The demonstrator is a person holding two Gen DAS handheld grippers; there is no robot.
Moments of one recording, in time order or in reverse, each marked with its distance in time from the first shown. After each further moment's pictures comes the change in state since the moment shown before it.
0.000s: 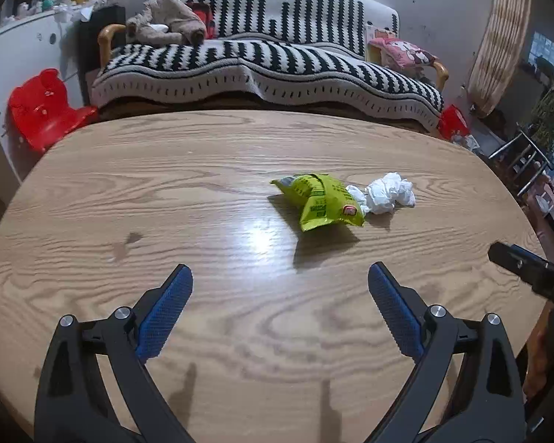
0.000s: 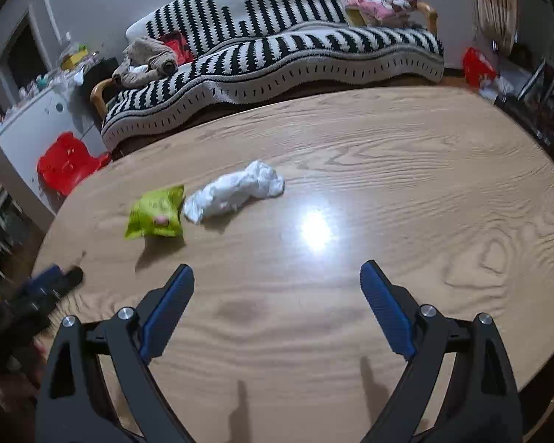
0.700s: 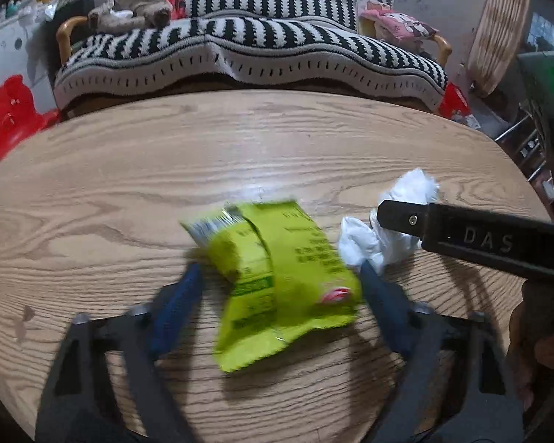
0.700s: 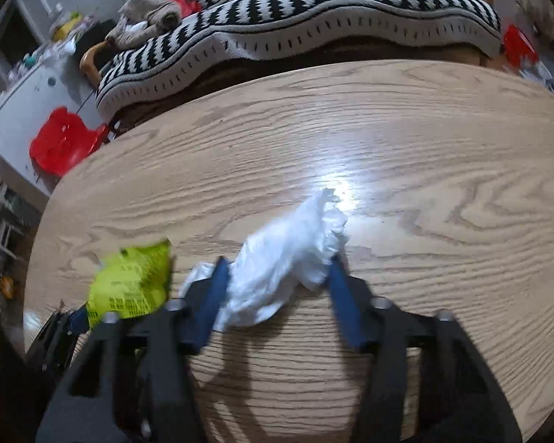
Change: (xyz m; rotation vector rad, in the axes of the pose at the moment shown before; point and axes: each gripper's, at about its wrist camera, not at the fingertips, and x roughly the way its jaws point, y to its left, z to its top) left arm 0.118 -0.044 0.036 0.039 0.071 -0.009; right arm 0.153 0.044 0.082 -0.062 0.190 0.051
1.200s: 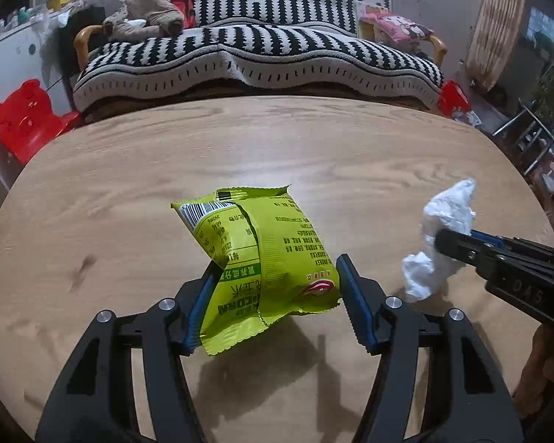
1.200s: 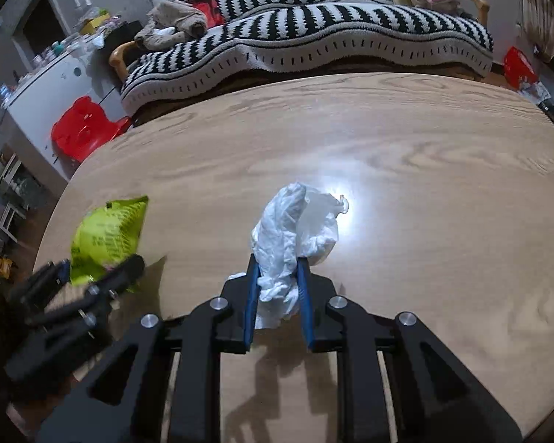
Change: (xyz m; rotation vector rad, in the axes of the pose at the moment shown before) left arm -0.089 0.011 -0.042 0.009 -0.004 0.032; right arm -0.092 0.006 -0.087 -0.062 -0.076 0.009
